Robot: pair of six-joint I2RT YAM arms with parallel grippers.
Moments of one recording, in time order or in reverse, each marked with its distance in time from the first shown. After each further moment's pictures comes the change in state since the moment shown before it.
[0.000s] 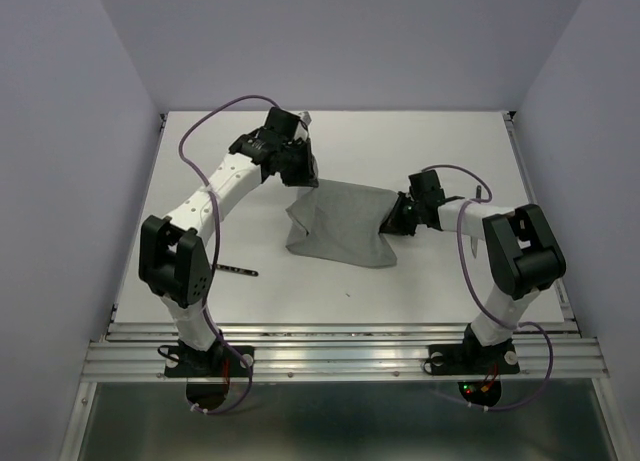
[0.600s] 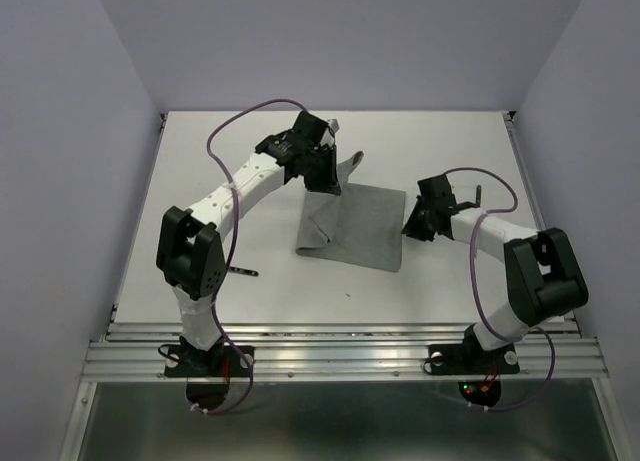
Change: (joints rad) left arm -0.134 0.100 0.099 -0.013 0.032 -0.029; right arm 0.003 -0.164 -0.069 -0.133 0.286 0.029
